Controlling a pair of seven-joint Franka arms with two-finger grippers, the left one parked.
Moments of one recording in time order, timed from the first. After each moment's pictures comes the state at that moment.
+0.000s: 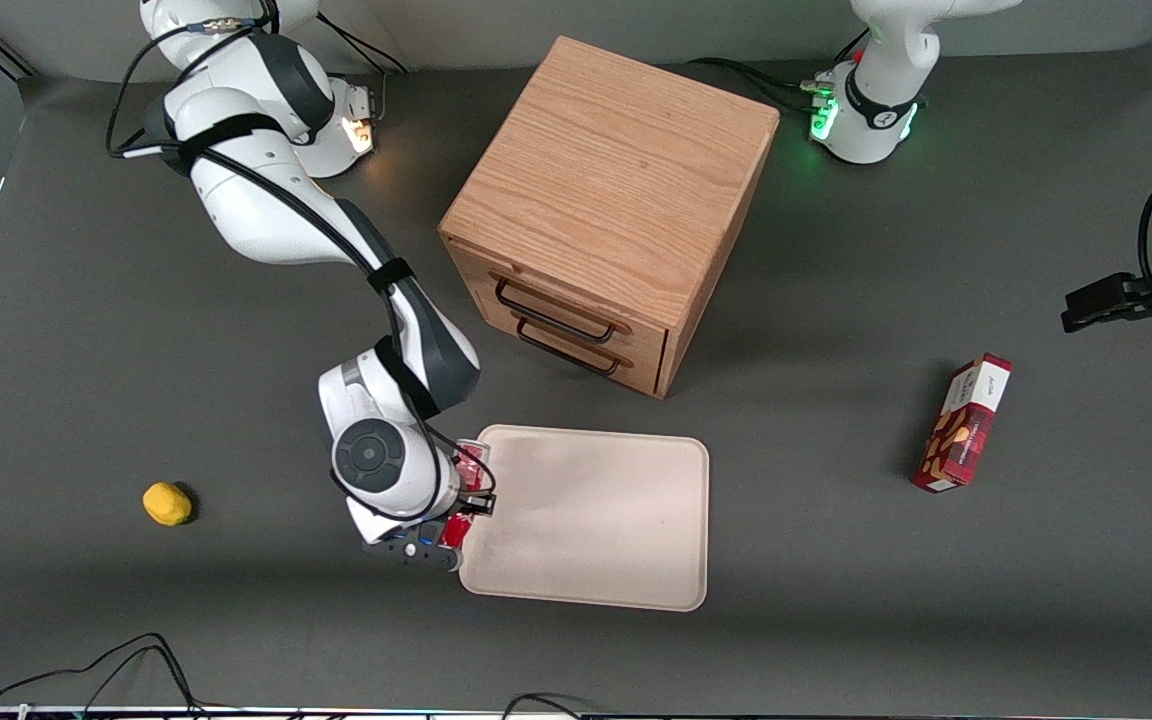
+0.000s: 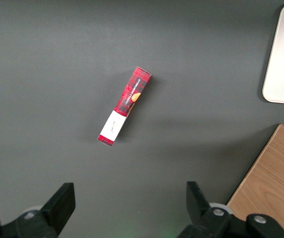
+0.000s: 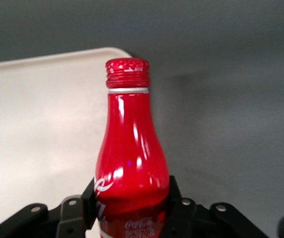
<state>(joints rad) 0.37 1.04 0.12 -0.94 -0.11 1.99 0.69</state>
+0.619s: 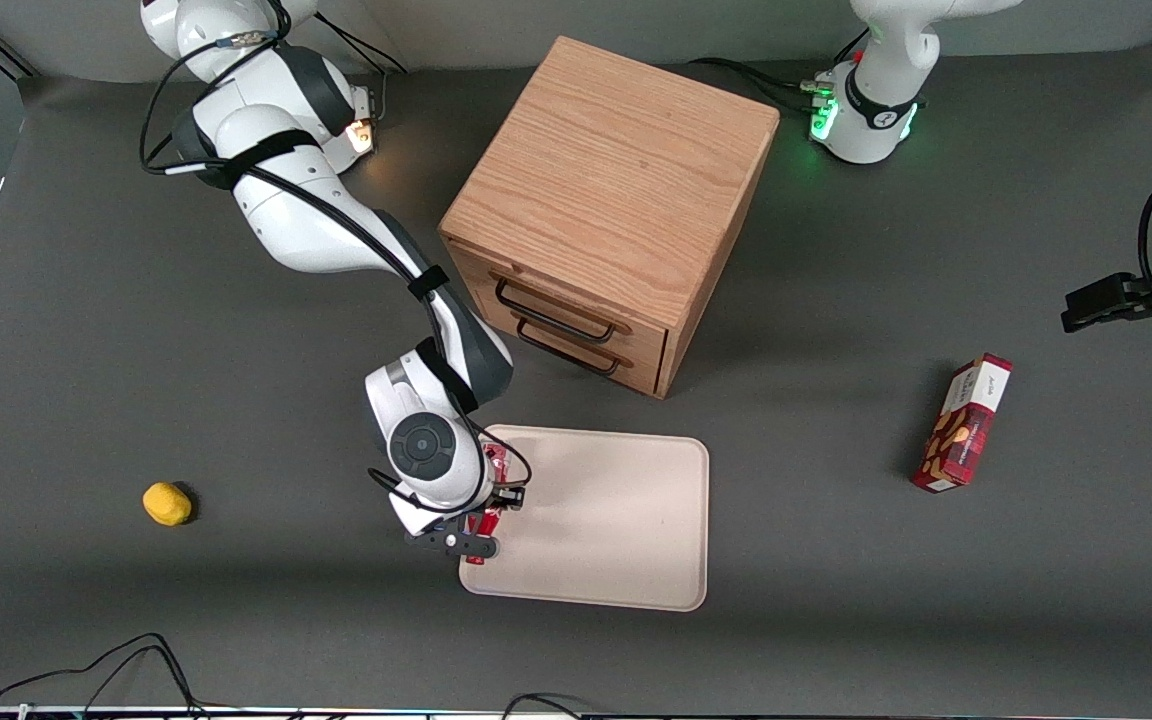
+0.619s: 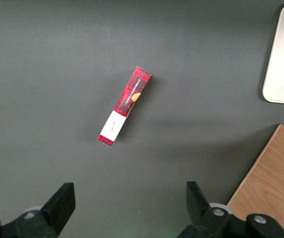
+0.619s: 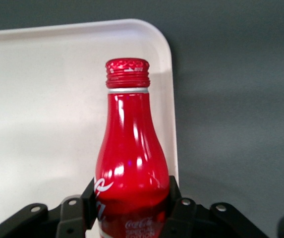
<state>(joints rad) 0.42 1.10 0.09 -0.94 -0.11 2.06 0.69</state>
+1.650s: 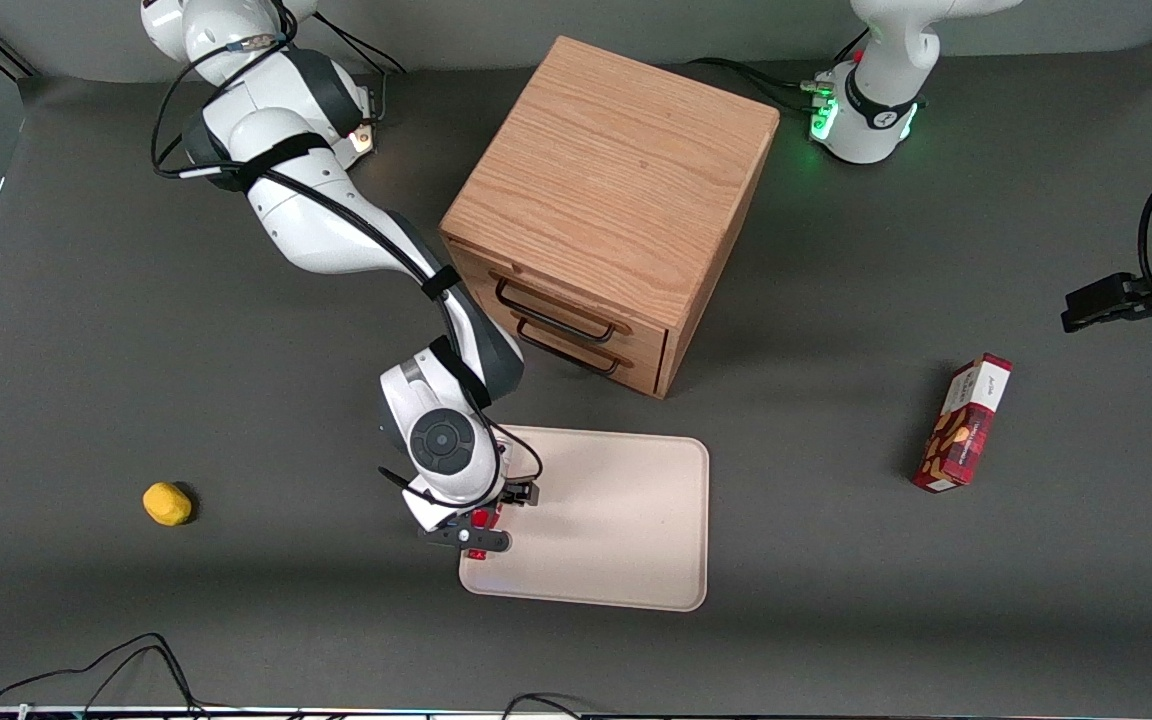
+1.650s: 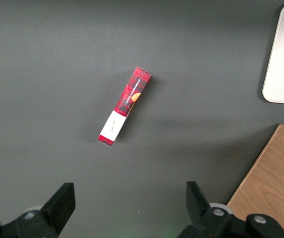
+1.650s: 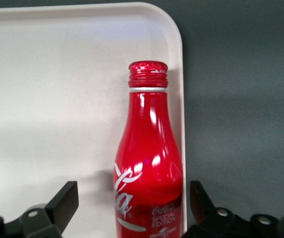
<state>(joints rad) 0.45 1.12 0.07 -0.93 -0.13 2.06 0.69</state>
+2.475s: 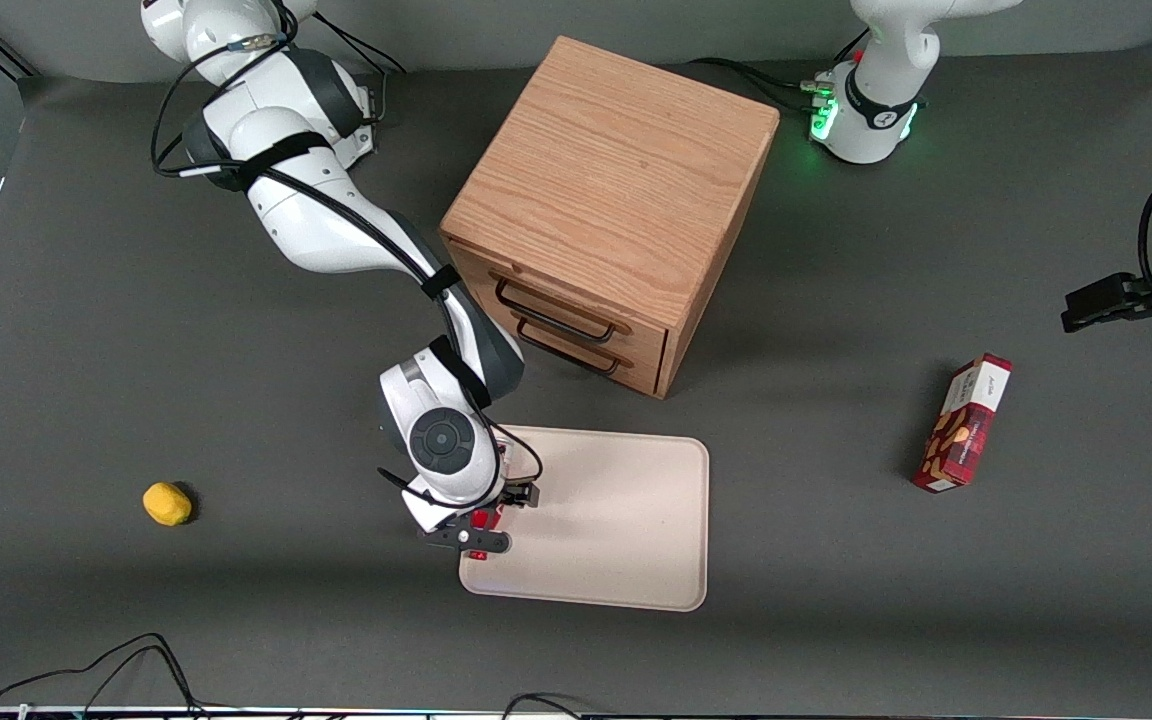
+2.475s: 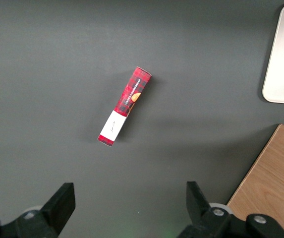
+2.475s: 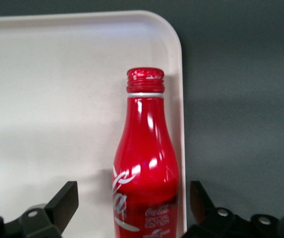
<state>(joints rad) 0.45 1.11 0.07 -0.92 -0.13 2.05 0.69</state>
